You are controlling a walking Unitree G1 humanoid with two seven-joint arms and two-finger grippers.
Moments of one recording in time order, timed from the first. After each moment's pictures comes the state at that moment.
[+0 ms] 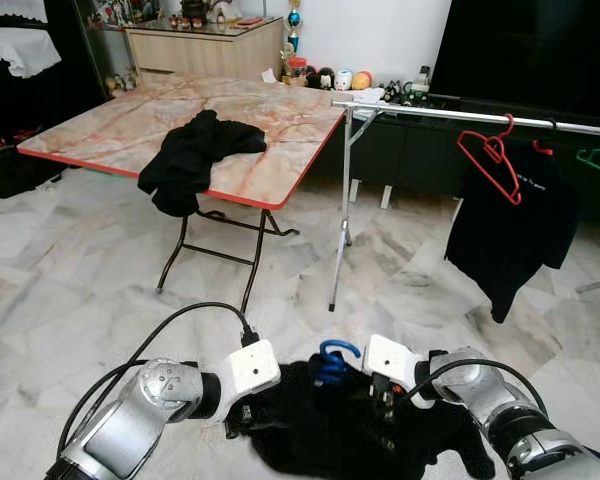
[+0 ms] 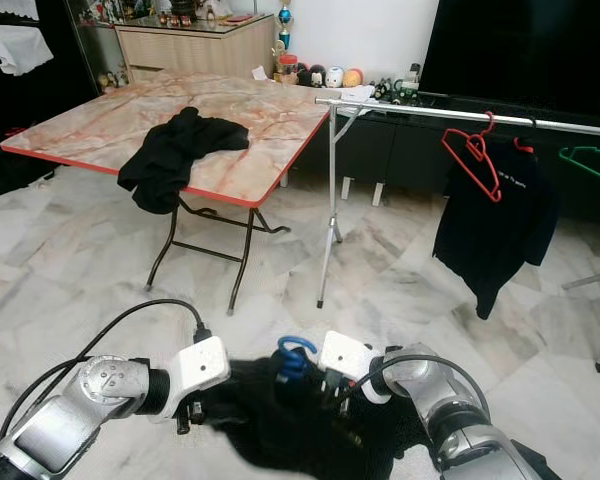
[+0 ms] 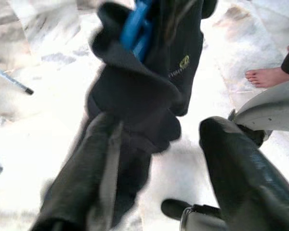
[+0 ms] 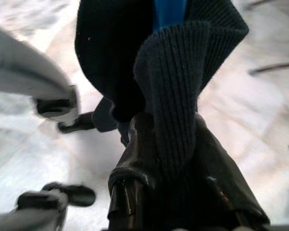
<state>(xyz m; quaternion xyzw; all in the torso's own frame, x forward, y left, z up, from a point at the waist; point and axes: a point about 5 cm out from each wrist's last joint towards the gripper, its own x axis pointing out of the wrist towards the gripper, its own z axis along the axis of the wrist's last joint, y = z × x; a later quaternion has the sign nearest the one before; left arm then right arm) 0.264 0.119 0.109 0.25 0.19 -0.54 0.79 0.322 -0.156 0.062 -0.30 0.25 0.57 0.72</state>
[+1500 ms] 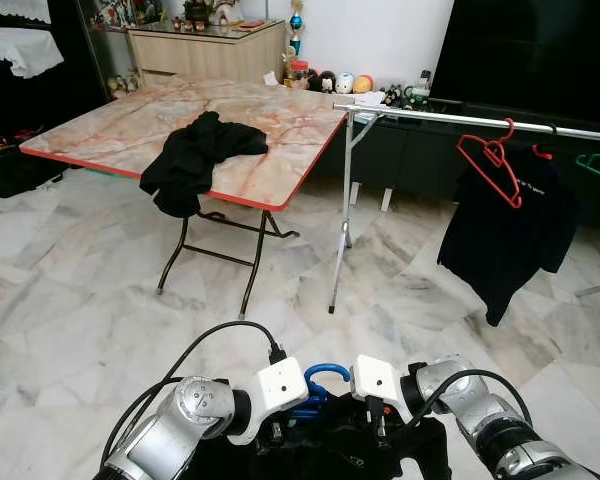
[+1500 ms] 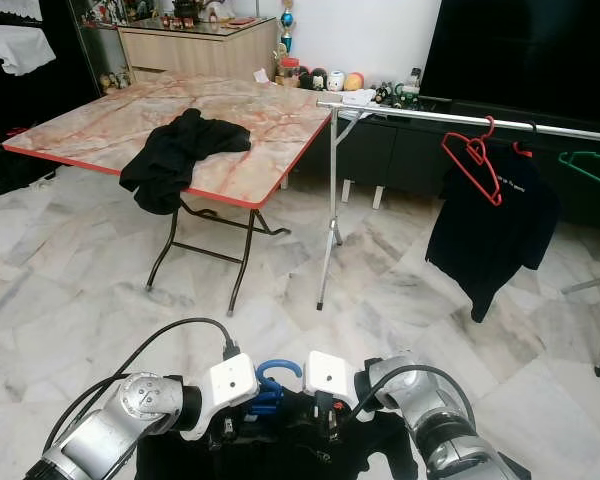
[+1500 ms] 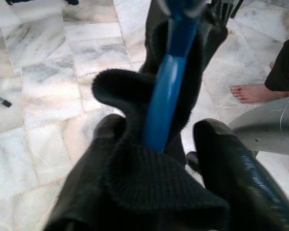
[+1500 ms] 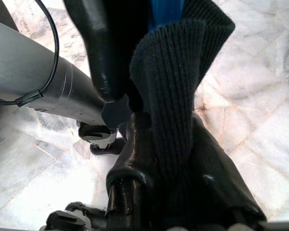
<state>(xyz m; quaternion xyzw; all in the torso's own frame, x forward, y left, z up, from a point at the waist) 0.264 0.085 0.083 0.21 0.19 -0.55 0.78 0.308 -0.134 0.059 -0.25 0.22 0.65 0.68</state>
